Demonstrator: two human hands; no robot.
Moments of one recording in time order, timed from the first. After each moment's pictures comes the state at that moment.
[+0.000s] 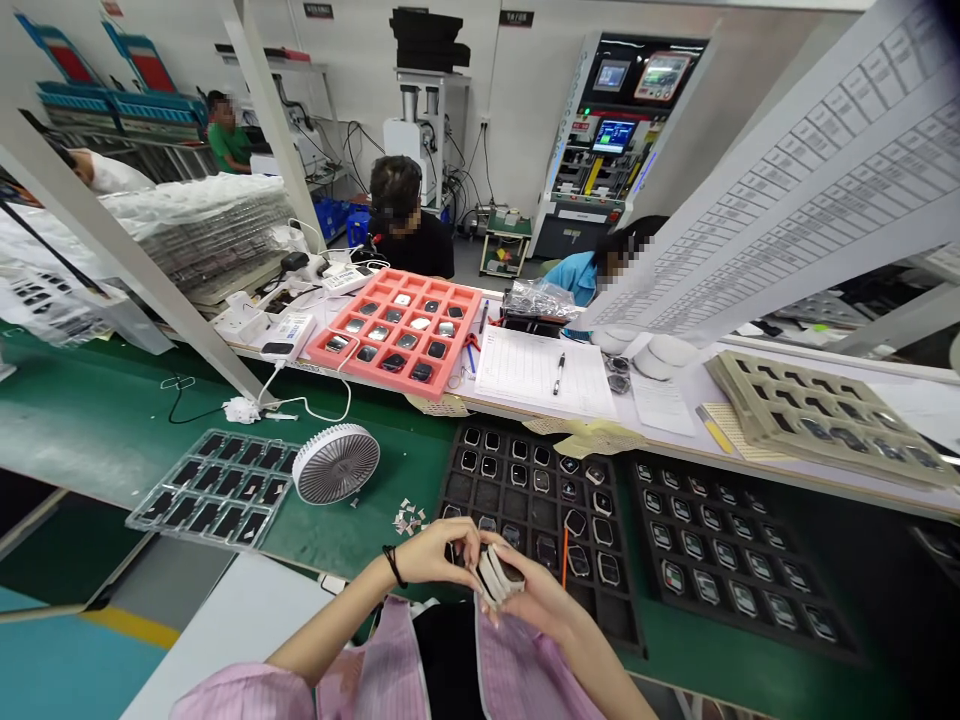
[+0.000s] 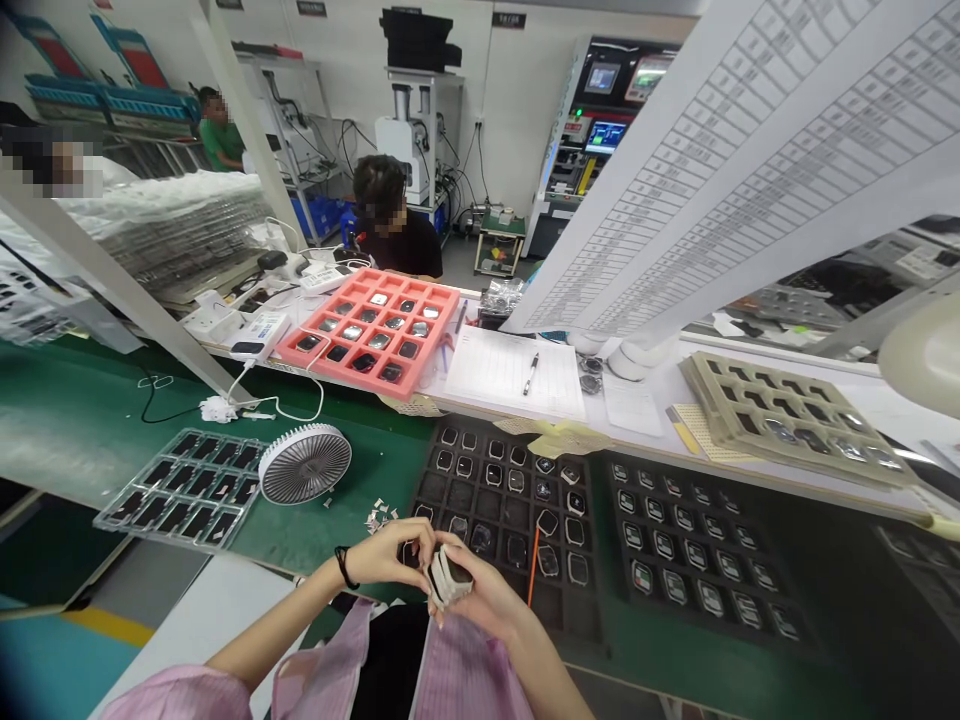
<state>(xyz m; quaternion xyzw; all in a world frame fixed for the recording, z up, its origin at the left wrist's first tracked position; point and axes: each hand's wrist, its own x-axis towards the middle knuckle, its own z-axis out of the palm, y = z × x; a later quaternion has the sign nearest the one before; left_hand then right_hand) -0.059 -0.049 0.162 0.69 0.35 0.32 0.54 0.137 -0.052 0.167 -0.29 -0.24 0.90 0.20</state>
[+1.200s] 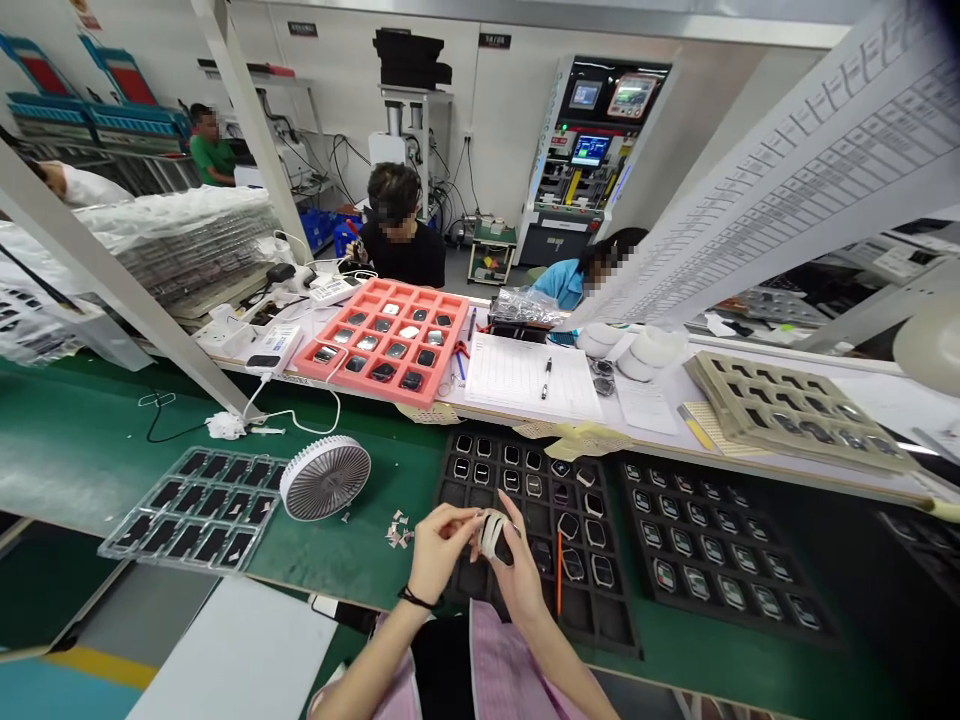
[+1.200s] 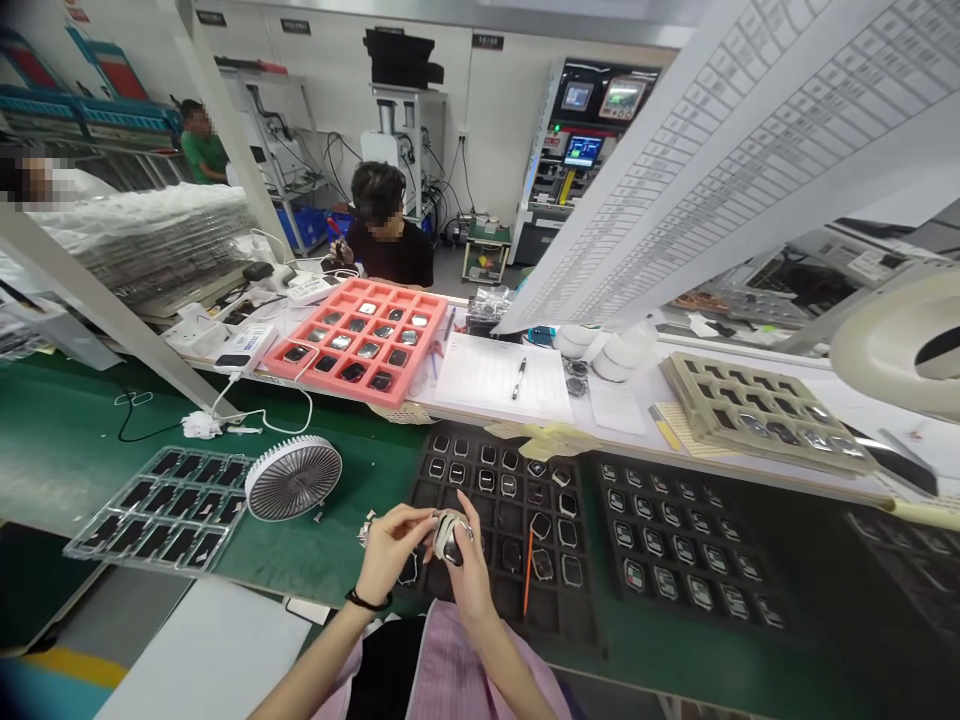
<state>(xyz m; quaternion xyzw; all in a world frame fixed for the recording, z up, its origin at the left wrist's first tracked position) -0.021 -0.047 0.150 0.46 0.61 0.48 0.43 0.106 -0.046 0.167 -0.38 -0.24 0.73 0.51</state>
